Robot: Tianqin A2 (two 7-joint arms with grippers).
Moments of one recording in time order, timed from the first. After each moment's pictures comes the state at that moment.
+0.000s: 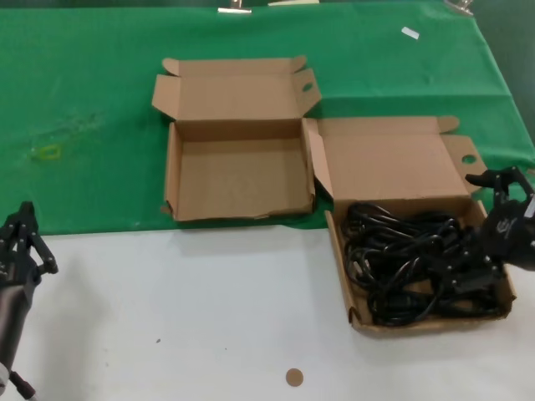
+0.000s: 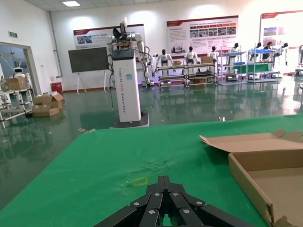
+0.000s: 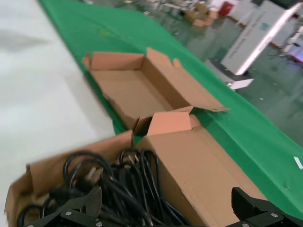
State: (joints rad) left arm 0.00 -0.30 1.60 -1.60 -1.80 0.00 0.00; right arm 0.28 1.24 -2.15 1.65 2.05 -0.25 0.05
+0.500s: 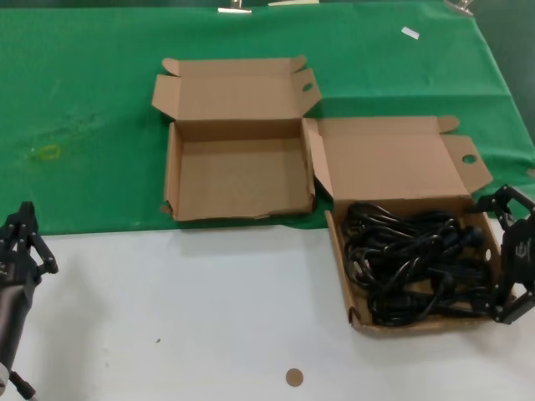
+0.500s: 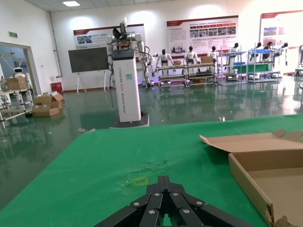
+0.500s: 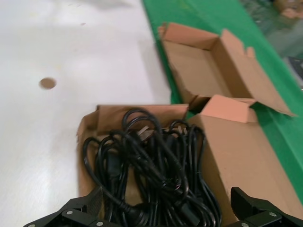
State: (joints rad) left arm 0.00 -0.30 1.60 -1.60 -1.80 0.00 0.00; right arm 0.37 1.22 -2.01 1.54 1.86 -0.74 -0.06
